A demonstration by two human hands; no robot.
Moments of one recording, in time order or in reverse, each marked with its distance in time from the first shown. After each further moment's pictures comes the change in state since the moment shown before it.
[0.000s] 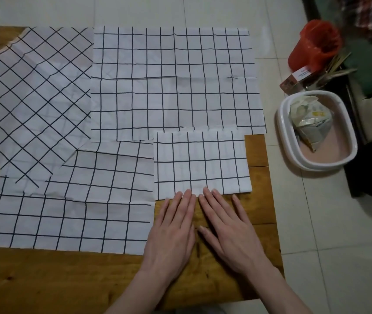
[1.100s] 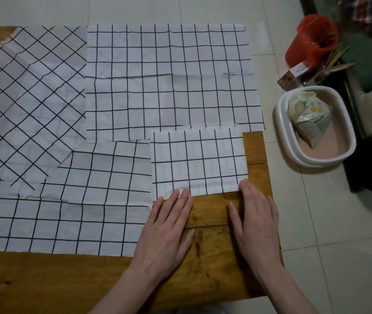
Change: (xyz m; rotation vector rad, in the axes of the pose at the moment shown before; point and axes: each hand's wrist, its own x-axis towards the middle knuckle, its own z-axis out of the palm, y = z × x) left_hand -0.005 -0.019 -0.007 0.016 -0.049 0.064; right_hand -0.008 0.013 -0.013 0.233 0.324 0.480
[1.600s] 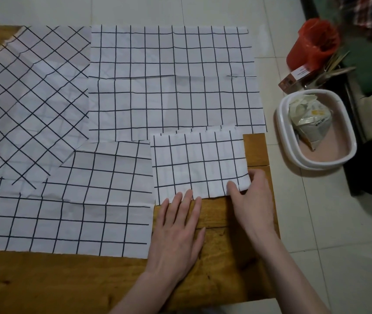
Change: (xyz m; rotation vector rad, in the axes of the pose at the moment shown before) left_hand 0.009 0.027 -0.002 -0.015 -0.026 -0.110; right_hand 0.060 -0.037 -0.020 0.302 -0.059 0.416
